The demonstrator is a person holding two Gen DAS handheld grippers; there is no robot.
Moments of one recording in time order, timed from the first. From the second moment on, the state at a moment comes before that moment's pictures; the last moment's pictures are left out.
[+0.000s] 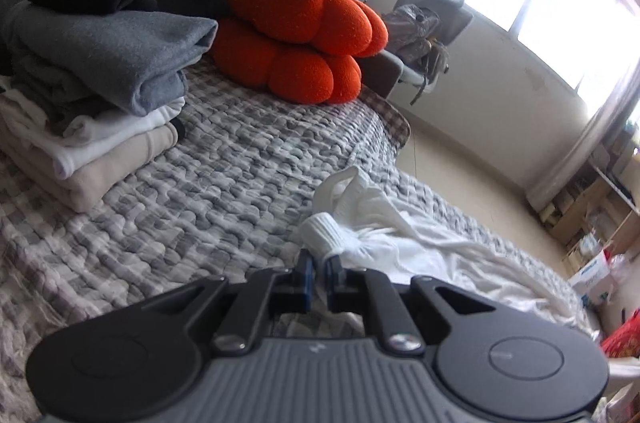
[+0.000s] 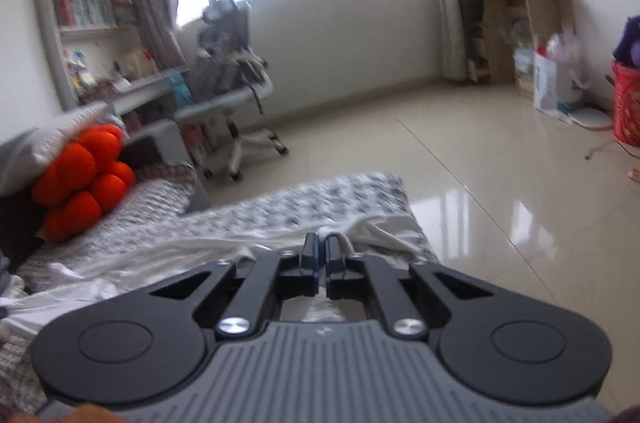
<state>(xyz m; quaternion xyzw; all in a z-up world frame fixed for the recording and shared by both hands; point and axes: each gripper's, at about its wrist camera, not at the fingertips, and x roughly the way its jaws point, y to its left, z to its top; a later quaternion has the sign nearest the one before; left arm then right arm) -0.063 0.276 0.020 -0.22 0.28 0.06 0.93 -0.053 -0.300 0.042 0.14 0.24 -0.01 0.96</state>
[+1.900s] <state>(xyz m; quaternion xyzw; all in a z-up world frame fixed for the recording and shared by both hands) -0.043 0.306 0.001 -0.36 0.30 0.05 0.88 -0.065 -0.325 -0.025 0.12 0.29 0.05 0.95</state>
